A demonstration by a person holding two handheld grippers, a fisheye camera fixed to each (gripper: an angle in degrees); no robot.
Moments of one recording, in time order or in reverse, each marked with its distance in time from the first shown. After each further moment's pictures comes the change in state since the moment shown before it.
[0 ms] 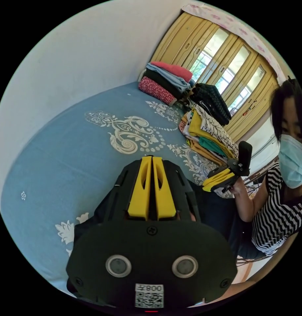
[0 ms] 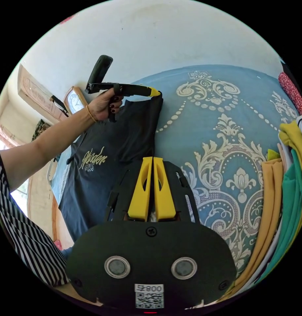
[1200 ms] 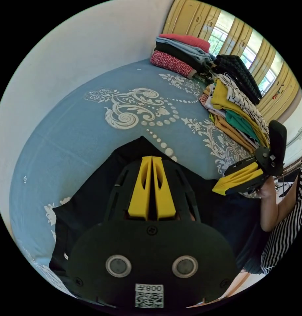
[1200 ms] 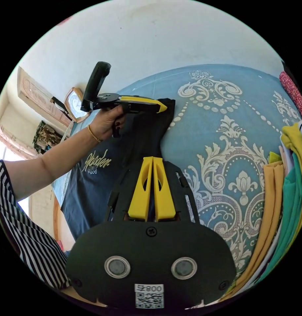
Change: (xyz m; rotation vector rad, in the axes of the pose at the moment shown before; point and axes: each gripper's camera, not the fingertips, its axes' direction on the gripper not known) left arm 0.192 -0.043 -0.084 -0.066 -0.265 -0.033; right arm -0.068 -0.045 -0.011 -0.013 -0.011 0.011
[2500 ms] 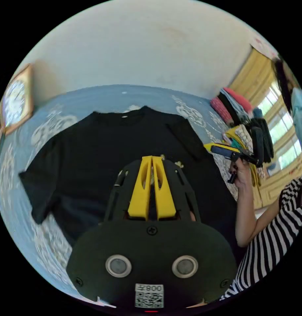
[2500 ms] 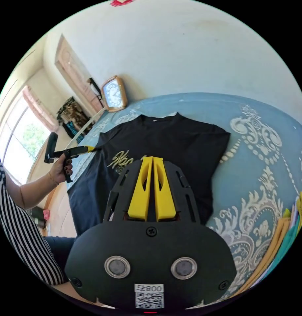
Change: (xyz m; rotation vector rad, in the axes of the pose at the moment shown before) left arm 0.006 0.366 -0.704 0.280 -0.194 -0.958; right arm -0.285 -0.124 0.034 0.065 -0.115 -0.303
